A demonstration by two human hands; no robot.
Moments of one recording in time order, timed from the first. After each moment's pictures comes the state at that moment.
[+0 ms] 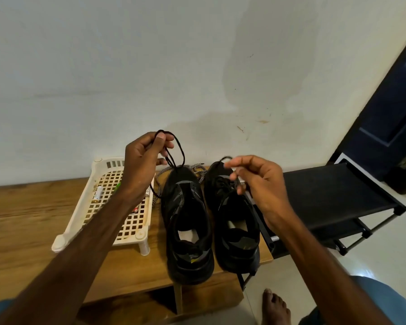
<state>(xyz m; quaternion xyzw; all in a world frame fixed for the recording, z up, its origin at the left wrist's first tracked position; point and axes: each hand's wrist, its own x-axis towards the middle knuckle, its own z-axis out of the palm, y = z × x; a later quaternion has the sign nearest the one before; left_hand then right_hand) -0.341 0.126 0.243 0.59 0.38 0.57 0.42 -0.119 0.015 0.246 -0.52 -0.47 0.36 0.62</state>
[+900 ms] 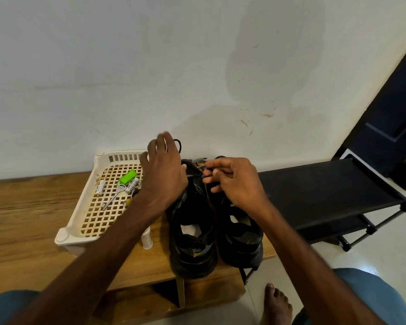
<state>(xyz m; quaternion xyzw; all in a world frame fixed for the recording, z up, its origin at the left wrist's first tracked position) -0.311 0.101 0.237 0.78 0.61 0.16 -0.01 -0.150 0.039 0.235 -0.63 -0.55 0.33 0.45</state>
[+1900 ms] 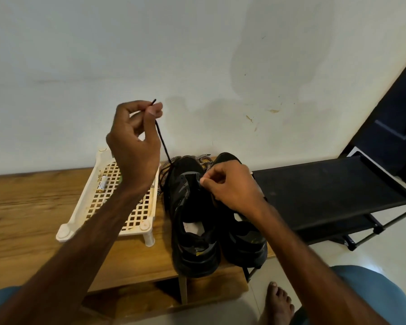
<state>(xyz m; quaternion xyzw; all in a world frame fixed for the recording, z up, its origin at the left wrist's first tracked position) -0.335 0.118 0.253 0.57 0.38 0.71 0.14 -0.155 0.053 0.215 -0.66 -0.63 0.23 0.33</state>
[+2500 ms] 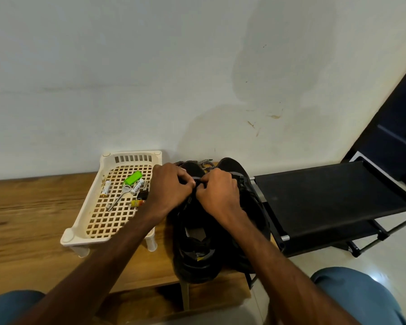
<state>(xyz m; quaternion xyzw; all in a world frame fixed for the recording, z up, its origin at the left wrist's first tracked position) -0.323 0.119 0.189 0.75 0.54 0.34 0.19 -0.195 0.071 0.204 -0.75 -0.59 0.15 0.25</state>
